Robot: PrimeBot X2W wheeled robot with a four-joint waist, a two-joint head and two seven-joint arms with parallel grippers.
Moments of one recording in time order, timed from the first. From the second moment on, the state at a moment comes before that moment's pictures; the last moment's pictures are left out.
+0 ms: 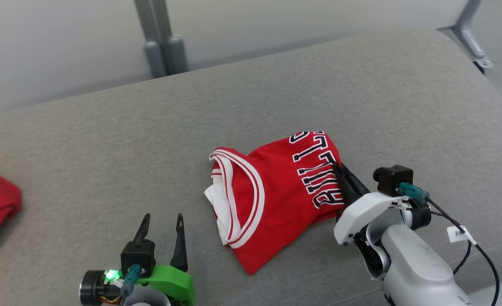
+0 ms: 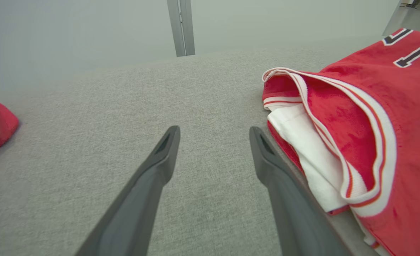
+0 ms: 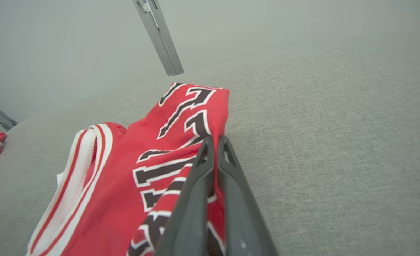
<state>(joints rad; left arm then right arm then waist) -0.12 0.05 -0.27 0.45 -0.17 0.11 -0.26 -0.47 -0.05 0.31 0.76 0.42 0.13 -0.26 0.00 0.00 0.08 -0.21</state>
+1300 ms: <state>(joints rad) -0.30 0.08 -0.27 0.39 -0.01 0.06 -0.26 -0.88 -0.29 -0.23 1.01 0.04 0.13 -0.26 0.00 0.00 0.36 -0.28</state>
